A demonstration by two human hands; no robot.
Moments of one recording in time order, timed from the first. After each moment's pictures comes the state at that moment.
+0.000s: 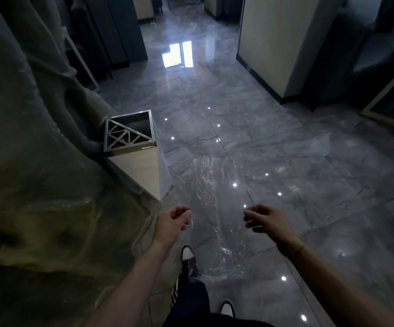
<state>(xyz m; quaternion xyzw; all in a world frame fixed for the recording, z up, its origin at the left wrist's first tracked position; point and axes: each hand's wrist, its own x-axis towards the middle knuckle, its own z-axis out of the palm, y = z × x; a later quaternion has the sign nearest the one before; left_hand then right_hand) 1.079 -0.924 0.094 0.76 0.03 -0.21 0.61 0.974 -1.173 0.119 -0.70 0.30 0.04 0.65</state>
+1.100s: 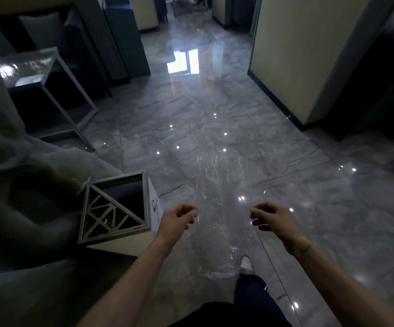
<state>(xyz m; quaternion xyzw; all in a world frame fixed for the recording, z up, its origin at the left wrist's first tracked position) 1.484 -1.080 0.094 0.79 0.01 -0.23 0.57 1.379 -1.332 0.114 -0.70 0.31 0.02 0.64</state>
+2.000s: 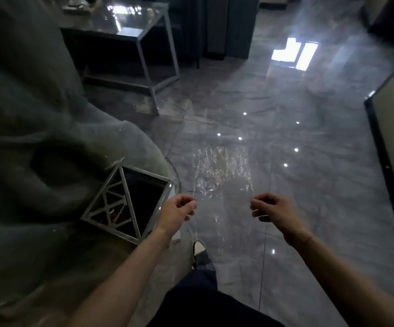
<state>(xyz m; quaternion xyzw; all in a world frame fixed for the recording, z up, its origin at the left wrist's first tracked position) 1.653 -1.122 0.087 0.73 0.23 -0.07 0.63 1.703 -1.393 0.108 -0.77 0.10 0.21 0.59</state>
